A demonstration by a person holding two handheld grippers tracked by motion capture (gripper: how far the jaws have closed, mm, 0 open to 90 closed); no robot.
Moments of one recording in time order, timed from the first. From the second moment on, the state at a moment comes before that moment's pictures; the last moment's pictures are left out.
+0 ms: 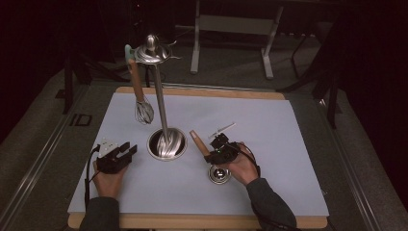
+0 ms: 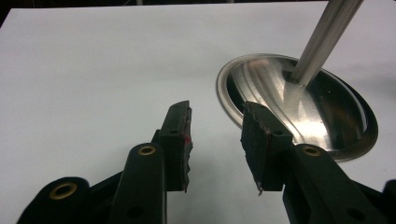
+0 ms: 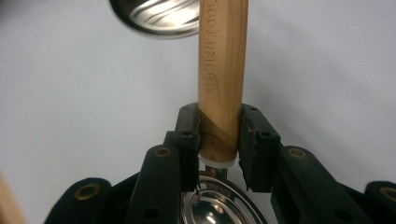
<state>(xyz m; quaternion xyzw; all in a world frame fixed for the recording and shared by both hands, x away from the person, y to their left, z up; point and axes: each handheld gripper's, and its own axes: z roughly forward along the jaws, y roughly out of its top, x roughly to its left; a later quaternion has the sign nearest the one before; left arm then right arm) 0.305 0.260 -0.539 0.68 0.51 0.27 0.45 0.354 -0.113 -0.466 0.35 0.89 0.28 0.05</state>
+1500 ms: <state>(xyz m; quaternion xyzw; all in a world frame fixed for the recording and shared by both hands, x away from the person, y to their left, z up) 0.304 0.260 -0.539 0.68 0.51 0.27 0.45 0.358 -0.122 -0.417 0.23 0.88 0.42 0.07</state>
